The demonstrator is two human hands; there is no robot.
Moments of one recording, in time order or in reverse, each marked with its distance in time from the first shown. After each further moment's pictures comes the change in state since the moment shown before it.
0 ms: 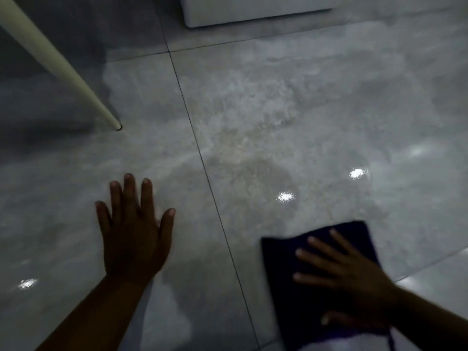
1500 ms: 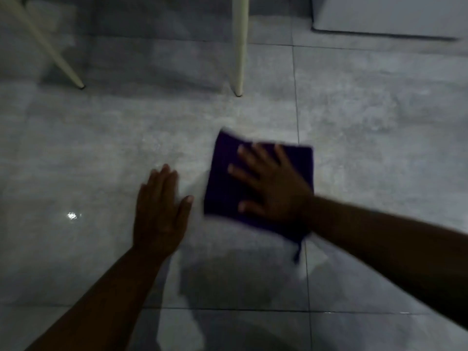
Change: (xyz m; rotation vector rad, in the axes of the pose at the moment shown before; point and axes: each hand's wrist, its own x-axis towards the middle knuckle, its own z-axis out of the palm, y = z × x) left_hand -0.098 -0.111 0.001 -0.314 0.162 -0.166; right_hand 0.282 -0.067 -0.050 -0.016 0.054 -0.085
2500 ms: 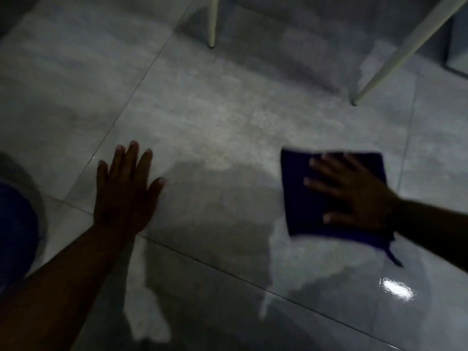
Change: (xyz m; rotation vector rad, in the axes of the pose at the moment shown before) left_hand -0.088 -0.195 -0.066 0.267 0.040 -0.335; right_hand 0.042 0.000 -0.021 -0.120 -0.088 -0.409
